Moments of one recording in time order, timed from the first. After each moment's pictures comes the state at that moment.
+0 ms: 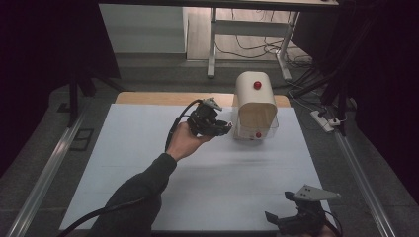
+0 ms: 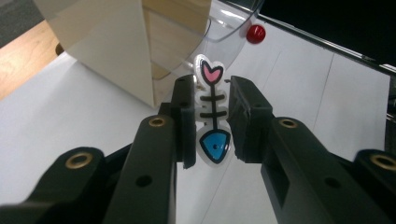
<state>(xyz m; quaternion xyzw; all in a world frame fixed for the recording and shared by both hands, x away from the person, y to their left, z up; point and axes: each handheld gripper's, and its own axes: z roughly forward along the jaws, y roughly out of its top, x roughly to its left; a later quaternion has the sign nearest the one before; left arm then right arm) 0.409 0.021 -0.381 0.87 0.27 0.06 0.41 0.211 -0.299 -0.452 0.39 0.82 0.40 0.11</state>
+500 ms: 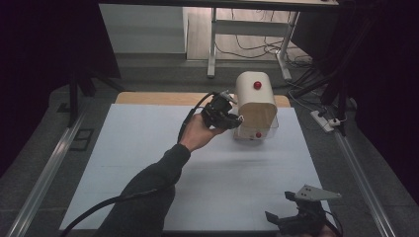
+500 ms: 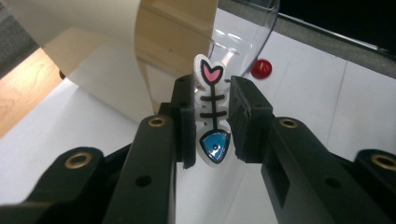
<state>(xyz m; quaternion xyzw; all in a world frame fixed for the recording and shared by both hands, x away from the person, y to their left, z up) 0.429 -0.016 -0.365 0.88 0.25 0.08 0.39 0.211 -0.300 -0.452 0.39 0.82 0.40 0.10</state>
